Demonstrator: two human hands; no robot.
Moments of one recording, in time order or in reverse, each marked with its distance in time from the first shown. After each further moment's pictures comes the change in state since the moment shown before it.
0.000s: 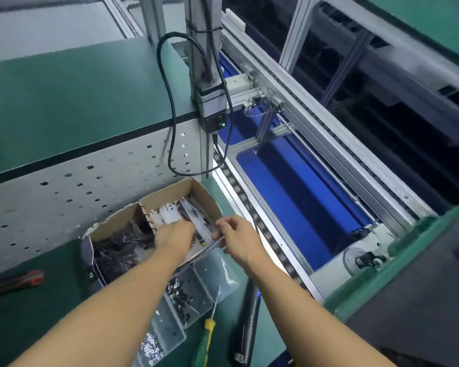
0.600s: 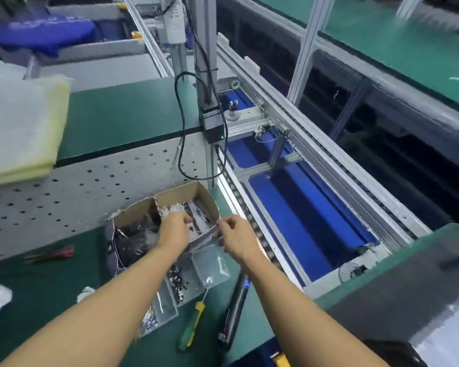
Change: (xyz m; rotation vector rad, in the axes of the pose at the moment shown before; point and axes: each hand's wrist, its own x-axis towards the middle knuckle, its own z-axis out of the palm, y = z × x) left_hand -0.086 0.019 -0.022 -0.662 0.415 -0.159; right_hand -0.054 0.010 -0.030 -0.086 -0.044 -0.180
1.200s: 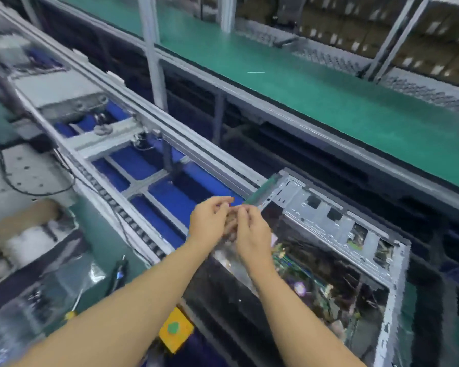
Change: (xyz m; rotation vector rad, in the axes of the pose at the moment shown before) left_hand -0.261 0.304 0.145 -0.714 -0.431 0.340; right_hand -0.214 0.116 -0.270 0.194 0.712 -0.187
